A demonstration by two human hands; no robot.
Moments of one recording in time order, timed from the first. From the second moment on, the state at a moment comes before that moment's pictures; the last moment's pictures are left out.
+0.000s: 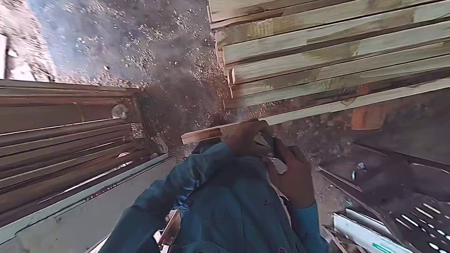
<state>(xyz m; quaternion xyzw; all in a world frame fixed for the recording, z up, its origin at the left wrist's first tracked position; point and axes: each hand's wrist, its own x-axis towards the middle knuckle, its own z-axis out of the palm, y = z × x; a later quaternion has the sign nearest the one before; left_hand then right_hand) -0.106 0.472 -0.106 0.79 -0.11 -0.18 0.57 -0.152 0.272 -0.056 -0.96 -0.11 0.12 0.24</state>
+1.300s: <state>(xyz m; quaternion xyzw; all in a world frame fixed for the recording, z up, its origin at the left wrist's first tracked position) -0.177 0.632 -0.236 0.44 0.52 -0.11 0.73 -0.166 0.502 -0.069 -0.95 0.11 0.29 -0.02</state>
